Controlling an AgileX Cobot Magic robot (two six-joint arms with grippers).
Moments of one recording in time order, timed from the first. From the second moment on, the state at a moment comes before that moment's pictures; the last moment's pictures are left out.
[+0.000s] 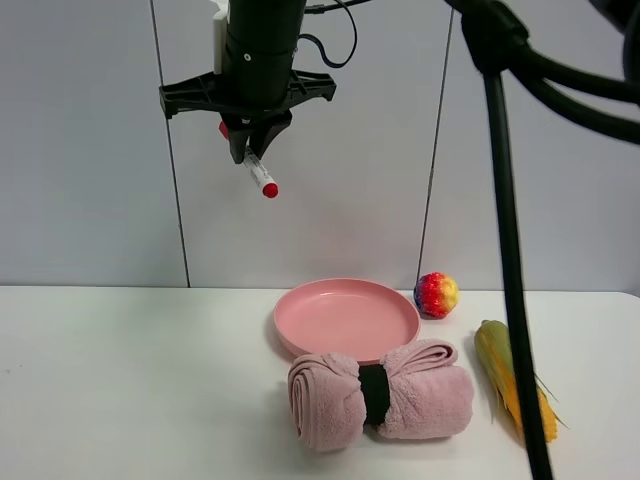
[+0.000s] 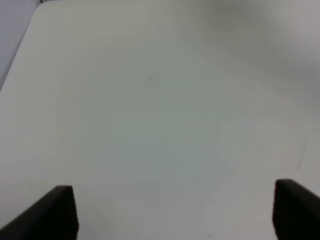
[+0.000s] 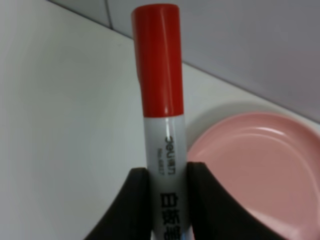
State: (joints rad) left arm 0.09 0.00 -0.51 0.02 1.05 0.04; right arm 0.82 2.31 -2.53 -0.25 1.22 0.21
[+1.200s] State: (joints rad) left arm 0.09 0.00 -0.51 0.02 1.05 0.04; right arm 0.49 1.71 -1.31 -0.24 0.97 0.50
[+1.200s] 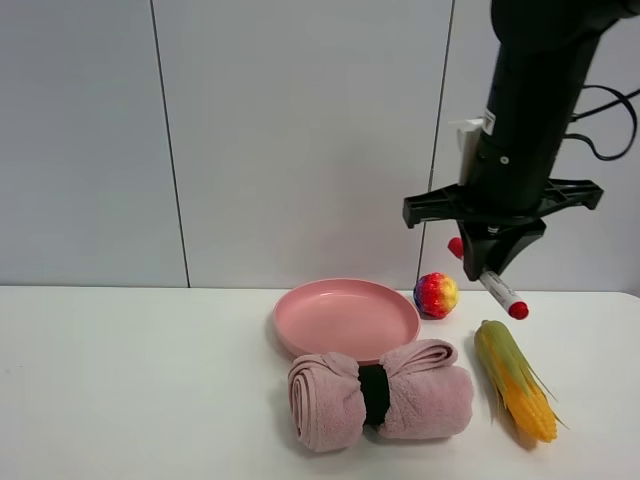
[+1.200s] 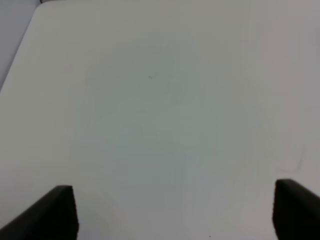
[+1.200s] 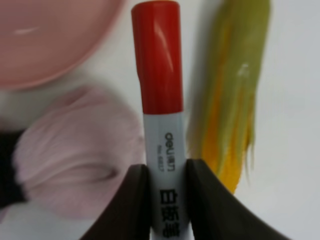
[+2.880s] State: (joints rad) left arm 0.09 0.00 -0.51 0.02 1.05 0.04; right arm 0.36 2.02 -1.17 -0.42 0.37 0.69
